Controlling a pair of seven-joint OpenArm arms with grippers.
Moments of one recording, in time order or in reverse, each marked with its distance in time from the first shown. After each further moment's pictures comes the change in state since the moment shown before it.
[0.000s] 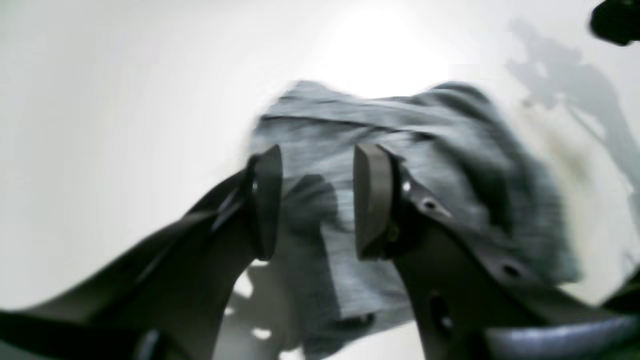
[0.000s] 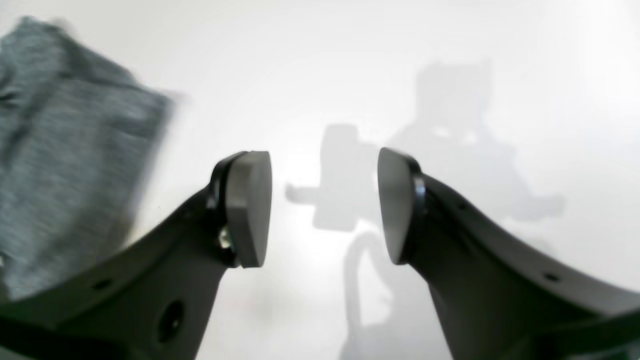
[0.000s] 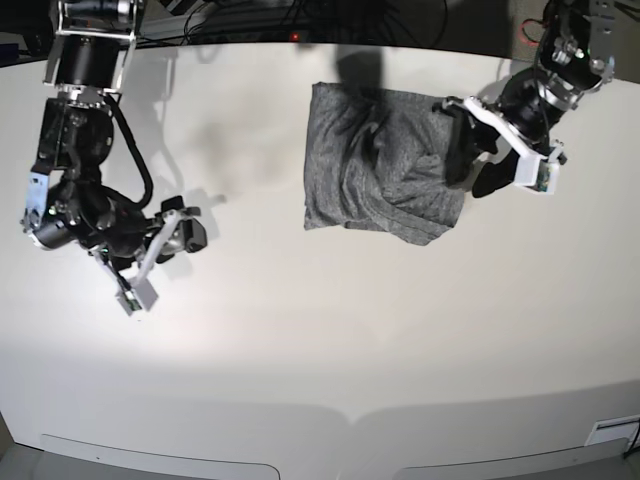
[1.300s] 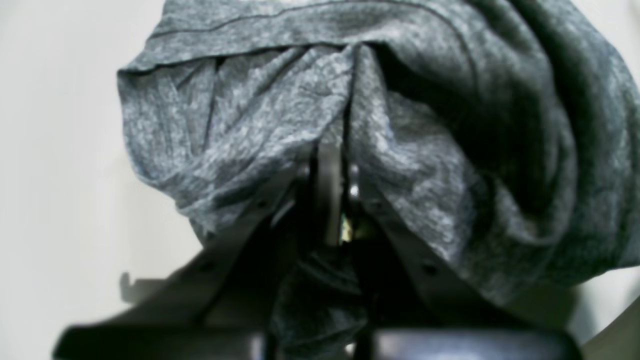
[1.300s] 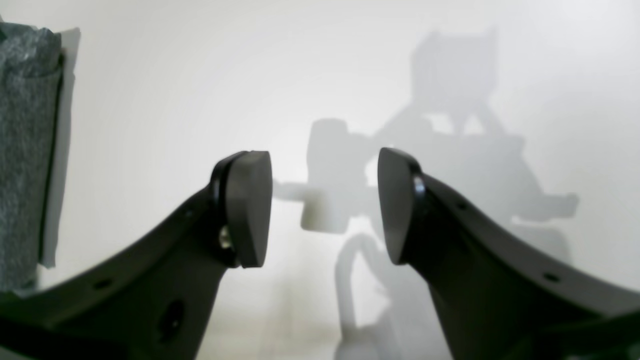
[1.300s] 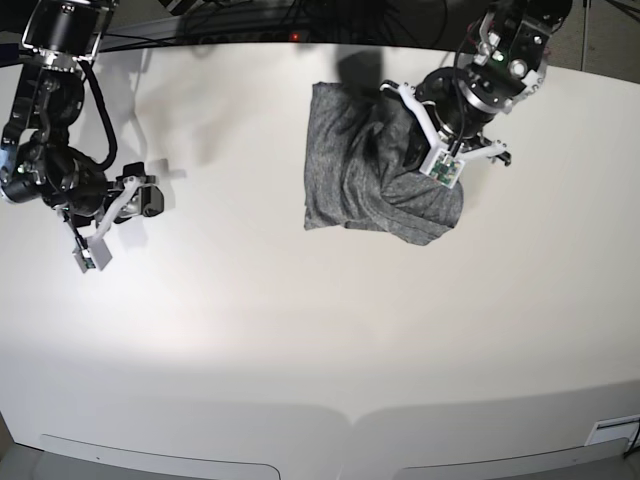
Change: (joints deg) left arm -7.0 -0.3 19.4 -4.2 18.0 14.6 7.2; right arm -7.2 2.6 7.5 0.0 1.0 0.0 1.9
